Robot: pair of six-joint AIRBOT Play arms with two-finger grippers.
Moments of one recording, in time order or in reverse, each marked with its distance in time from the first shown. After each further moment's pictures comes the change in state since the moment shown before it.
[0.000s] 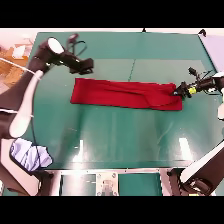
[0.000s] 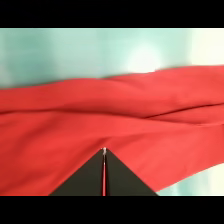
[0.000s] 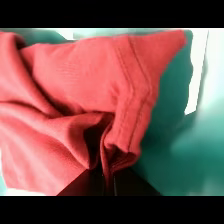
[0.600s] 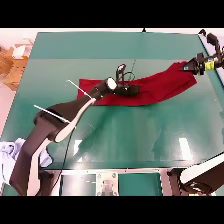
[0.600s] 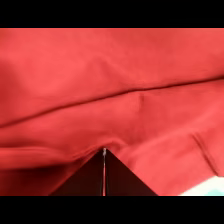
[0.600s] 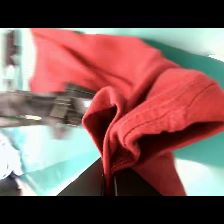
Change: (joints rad) left arm -0.397 -0.283 0.009 -0.299 0.501 0.032; right arm 0.077 0.279 0.101 0.240 0.164 0.149
